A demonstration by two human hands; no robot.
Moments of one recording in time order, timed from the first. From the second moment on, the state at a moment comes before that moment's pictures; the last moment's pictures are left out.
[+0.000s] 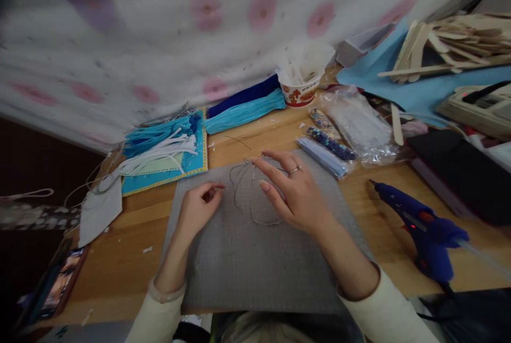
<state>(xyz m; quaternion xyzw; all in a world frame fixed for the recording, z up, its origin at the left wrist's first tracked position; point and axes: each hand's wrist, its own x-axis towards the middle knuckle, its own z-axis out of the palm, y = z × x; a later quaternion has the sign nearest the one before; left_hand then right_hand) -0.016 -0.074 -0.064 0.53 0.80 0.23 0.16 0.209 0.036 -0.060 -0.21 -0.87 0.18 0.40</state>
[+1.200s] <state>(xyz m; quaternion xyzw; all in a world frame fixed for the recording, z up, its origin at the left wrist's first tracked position) -0.006 -0.006 -0.046 0.60 0.78 -0.08 0.14 0.211 0.035 -0.054 -0.21 -0.87 0.20 0.41</state>
